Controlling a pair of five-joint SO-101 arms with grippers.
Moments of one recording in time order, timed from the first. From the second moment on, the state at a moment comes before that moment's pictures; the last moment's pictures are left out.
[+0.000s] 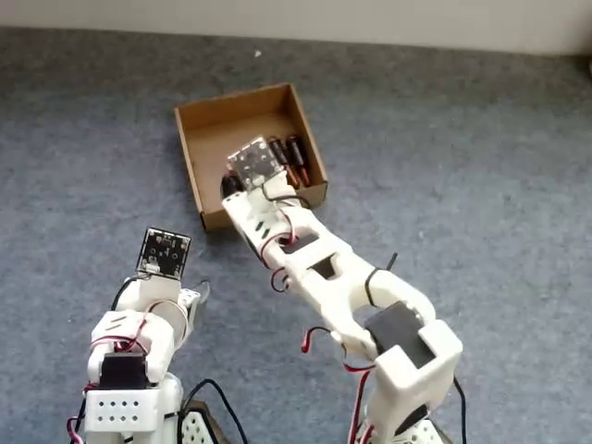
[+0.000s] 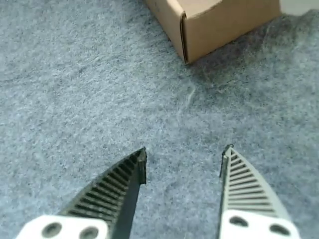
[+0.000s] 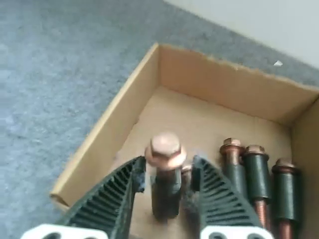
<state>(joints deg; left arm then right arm) -7.8 -96.8 95.5 58.8 -9.6 -38.6 12.4 34.8 -15.2 7.9</state>
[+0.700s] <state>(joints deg) -7.8 -96.8 95.5 58.8 -9.6 -35.0 -34.5 65.1 4.5 7.4</state>
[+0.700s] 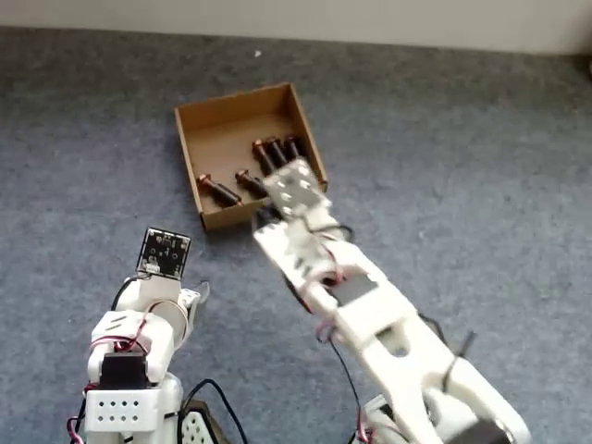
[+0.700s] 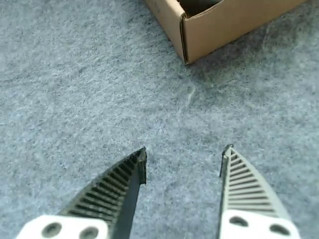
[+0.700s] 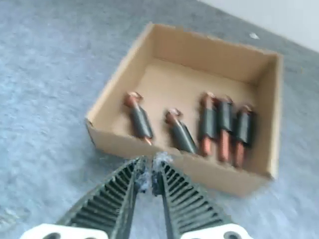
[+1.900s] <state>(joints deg) -3.8 -96.8 95.9 58.8 -9.6 -14.8 -104.1 95.7 50.5 7.3</state>
